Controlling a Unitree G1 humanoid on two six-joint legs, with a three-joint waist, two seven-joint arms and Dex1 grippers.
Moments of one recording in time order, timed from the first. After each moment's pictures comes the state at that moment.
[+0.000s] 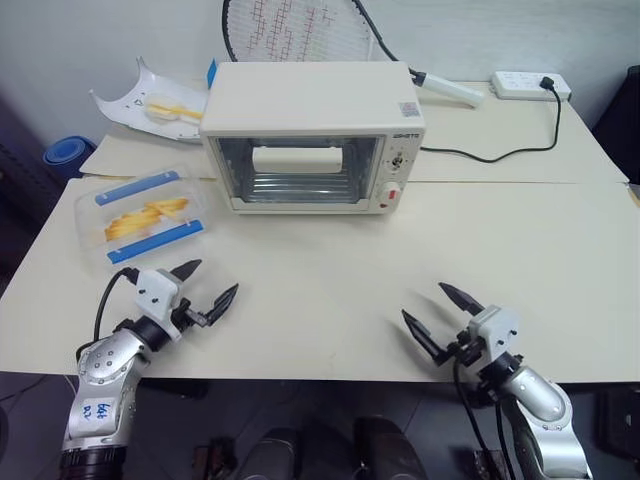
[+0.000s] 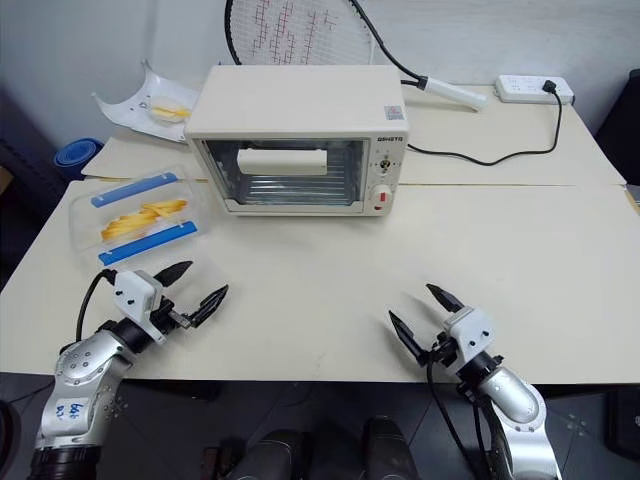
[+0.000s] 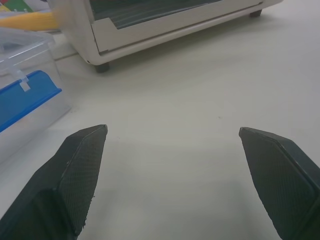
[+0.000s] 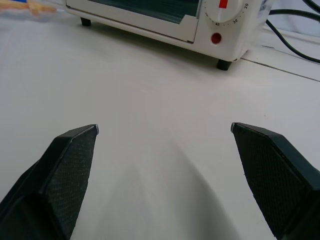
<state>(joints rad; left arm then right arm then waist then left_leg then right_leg) 0.01 0.49 0.24 -0.09 -0.29 0.04 -0.59 0.13 -0.36 -0.08 -0.14 0.27 -0.21 0.65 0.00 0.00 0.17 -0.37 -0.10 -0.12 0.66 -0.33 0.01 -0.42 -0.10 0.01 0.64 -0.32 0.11</state>
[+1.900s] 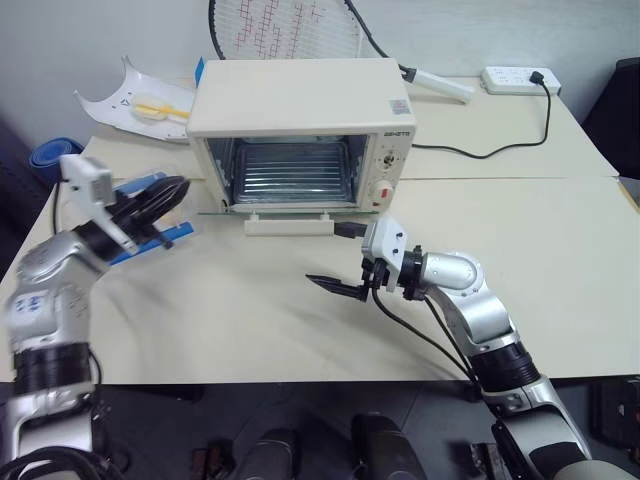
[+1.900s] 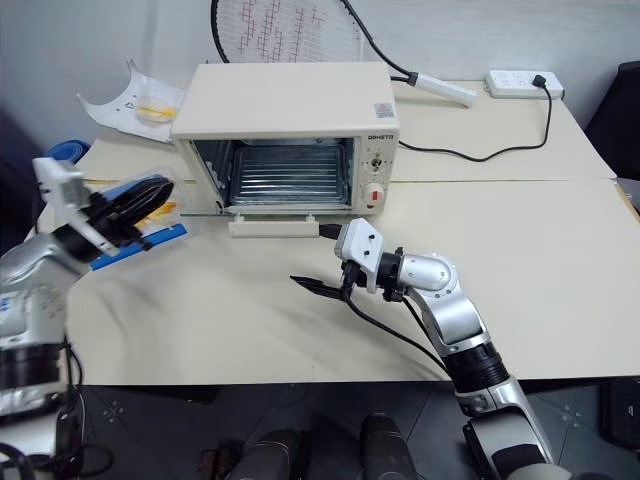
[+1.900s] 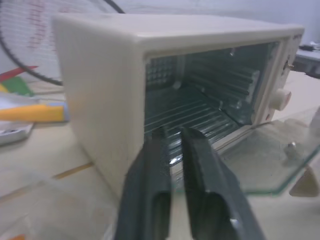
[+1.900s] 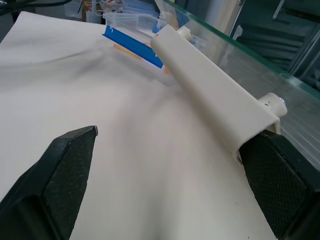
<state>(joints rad) -0.54 0.66 0.29 0.23 -0.55 0.26 -0.80 -0.55 -0.36 0.23 0.04 0.21 0.06 0.94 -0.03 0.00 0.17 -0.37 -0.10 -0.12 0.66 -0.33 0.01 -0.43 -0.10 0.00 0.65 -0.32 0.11</state>
